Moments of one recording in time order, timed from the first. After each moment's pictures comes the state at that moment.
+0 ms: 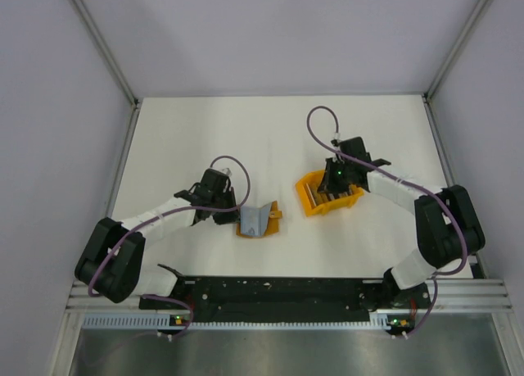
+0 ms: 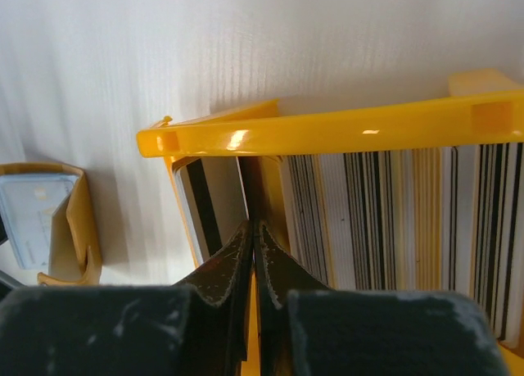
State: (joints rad) left arm -0.49 1.35 0.64 -0.28 0.18 -0.65; right arm 0.36 1.56 0.91 -0.29 -0.27 0.46
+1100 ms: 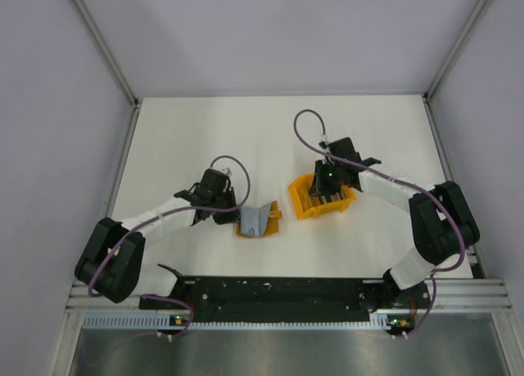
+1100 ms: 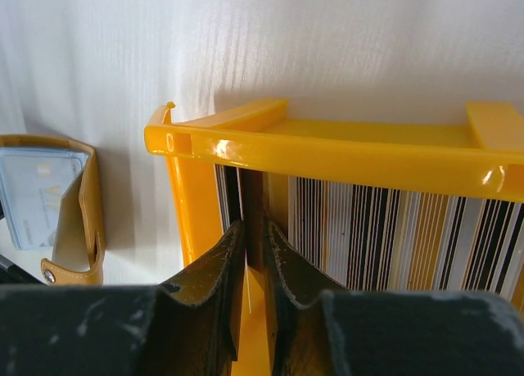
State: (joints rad) left arm -0.49 1.35 0.64 -0.28 0.18 -0.65; right arm 0.44 1.60 0.95 -0.32 -0.27 0.44
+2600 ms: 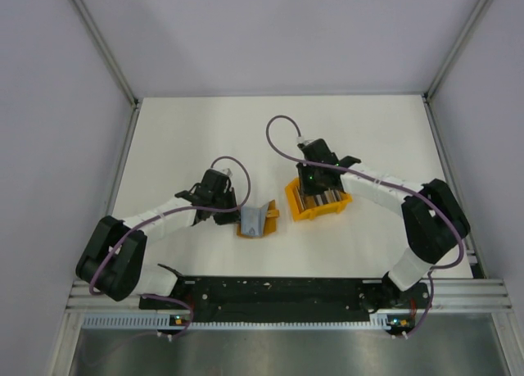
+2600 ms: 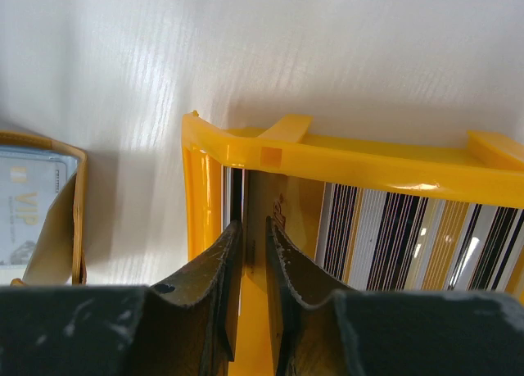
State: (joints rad) left arm -0.49 1.37 0.63 -0.26 0.19 -0.65; right arm 0.63 1.63 1.07 -0.41 -0.02 0.39
